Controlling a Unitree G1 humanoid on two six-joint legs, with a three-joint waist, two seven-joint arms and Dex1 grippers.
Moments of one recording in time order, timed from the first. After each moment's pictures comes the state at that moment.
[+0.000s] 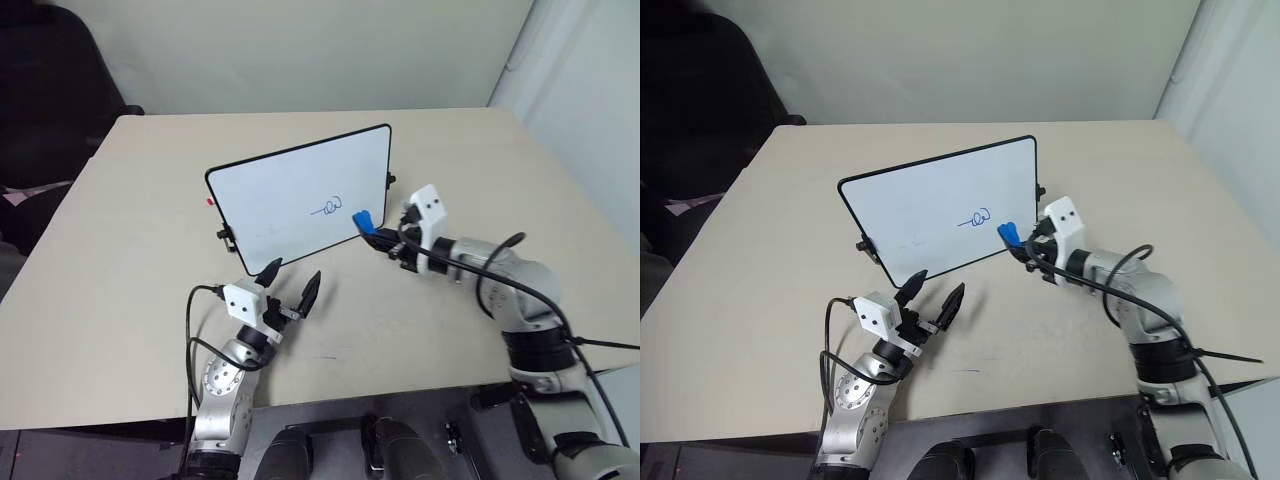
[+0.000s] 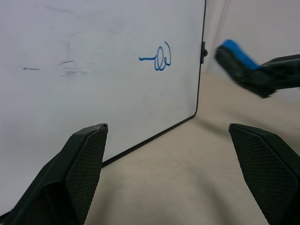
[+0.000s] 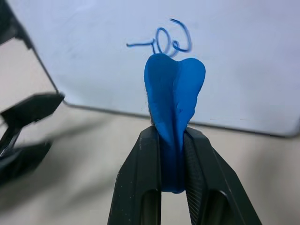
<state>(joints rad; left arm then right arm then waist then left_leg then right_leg) -0.01 0.12 0.01 0.01 -0.30 -0.22 -0.48 -0.66 -0.33 0.08 -0.05 0.42 0.89 0.53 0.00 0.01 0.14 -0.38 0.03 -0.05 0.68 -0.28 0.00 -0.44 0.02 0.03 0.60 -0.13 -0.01</state>
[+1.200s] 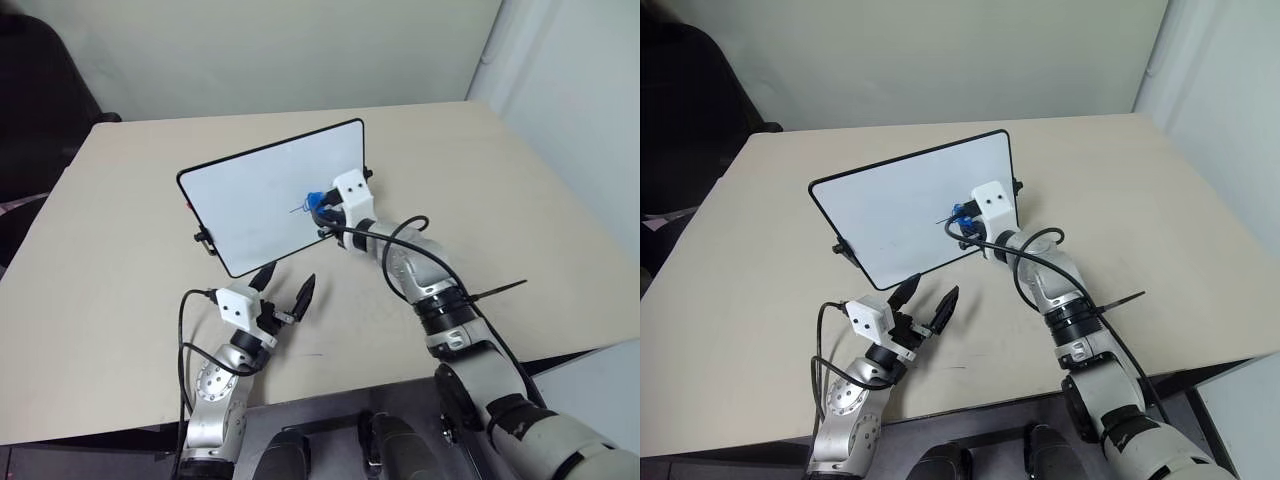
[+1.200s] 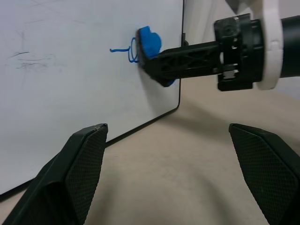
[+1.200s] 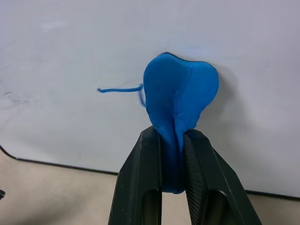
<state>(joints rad) 0.02 0.13 0.02 -0.04 -0.32 -0.20 -0.47 -0.91 0.01 0.17 0.42 0.15 0.62 0.36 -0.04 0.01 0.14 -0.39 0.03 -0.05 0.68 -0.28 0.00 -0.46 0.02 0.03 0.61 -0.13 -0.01</state>
